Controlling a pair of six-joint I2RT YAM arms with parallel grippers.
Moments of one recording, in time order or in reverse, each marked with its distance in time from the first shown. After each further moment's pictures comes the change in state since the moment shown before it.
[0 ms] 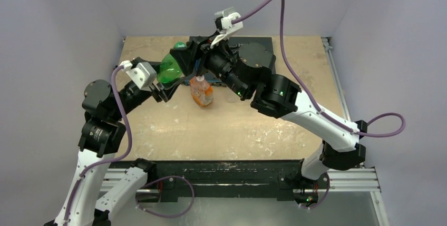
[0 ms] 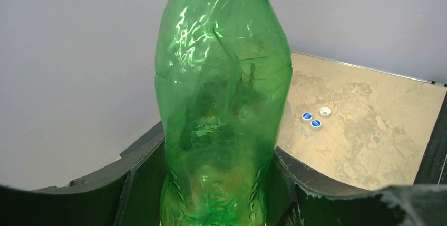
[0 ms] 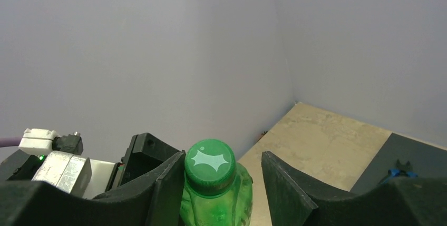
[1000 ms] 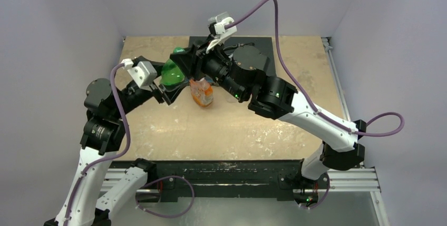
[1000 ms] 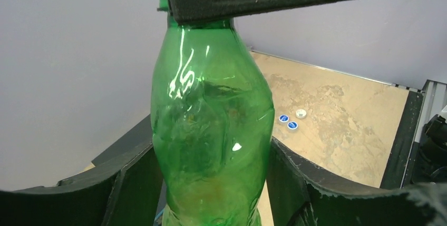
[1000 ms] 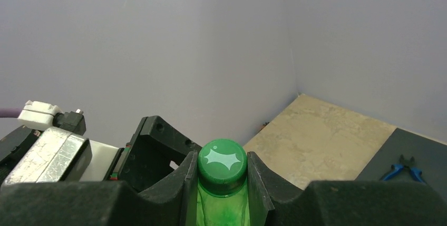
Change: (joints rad) left arm 0.002 0.008 -0.013 0.019 0.074 -0.074; right arm 0.002 0.001 -0.044 0.006 -0.029 -0.005
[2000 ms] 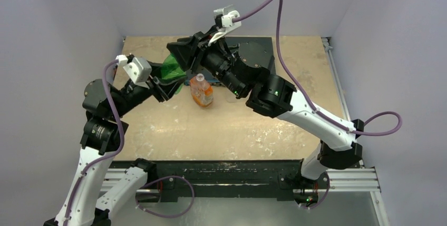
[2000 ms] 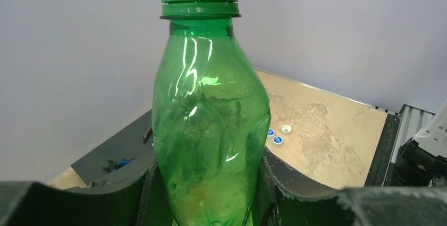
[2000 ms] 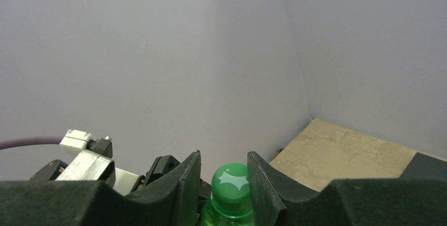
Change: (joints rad) left arm -0.002 0.003 0.001 0.063 -0.010 -0.124; right arm 0.000 0.018 0.037 0.093 0.002 0.018
